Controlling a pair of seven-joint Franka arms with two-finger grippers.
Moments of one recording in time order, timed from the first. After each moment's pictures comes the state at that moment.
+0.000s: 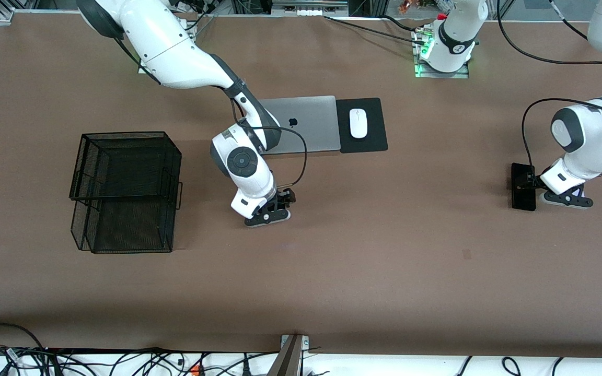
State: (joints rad) left arm 0.41 0.46 -0.03 -2.16 0.09 2.67 0.47; right arm 0.54 0.87 0.09 -1.46 -0.03 2.44 0.42
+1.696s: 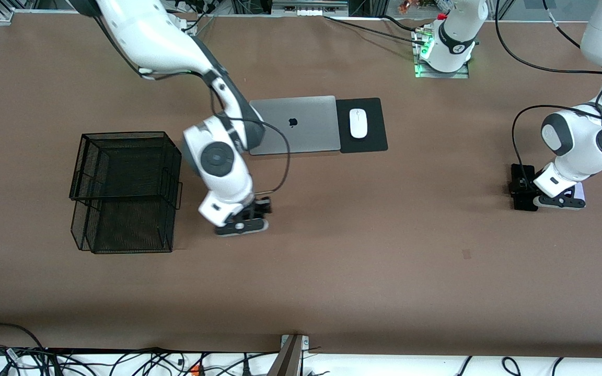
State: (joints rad) left arm 0.41 0.51 -0.04 -2.17 0.06 2.75 0.42; right arm 0.54 0.68 -0.06 -1.39 -0.05 2.14 0.41
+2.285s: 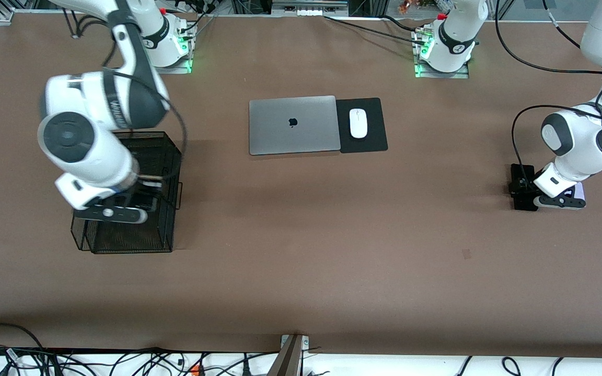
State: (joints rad) left arm 0.41 0.51 -0.04 -2.17 0.06 2.74 0.40; right arm 0.53 0.38 -0.36 -1.52 -0.05 1.76 0.25
